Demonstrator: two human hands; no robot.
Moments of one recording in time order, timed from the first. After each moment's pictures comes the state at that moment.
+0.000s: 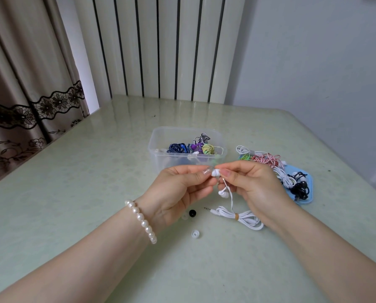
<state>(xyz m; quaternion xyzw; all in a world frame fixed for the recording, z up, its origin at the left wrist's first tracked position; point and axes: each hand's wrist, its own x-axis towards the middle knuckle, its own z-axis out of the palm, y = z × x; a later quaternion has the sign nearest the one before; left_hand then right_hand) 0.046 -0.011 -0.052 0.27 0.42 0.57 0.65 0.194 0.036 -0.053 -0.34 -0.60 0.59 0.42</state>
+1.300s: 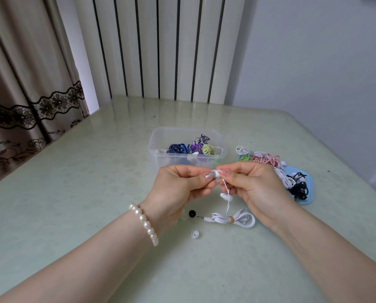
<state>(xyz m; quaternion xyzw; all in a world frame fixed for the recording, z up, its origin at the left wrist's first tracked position) 0.051 -0.011 -0.055 0.34 0.45 0.60 0.56 0.192 0.032 -0.048 -0.38 -0.58 0.59 0.41</state>
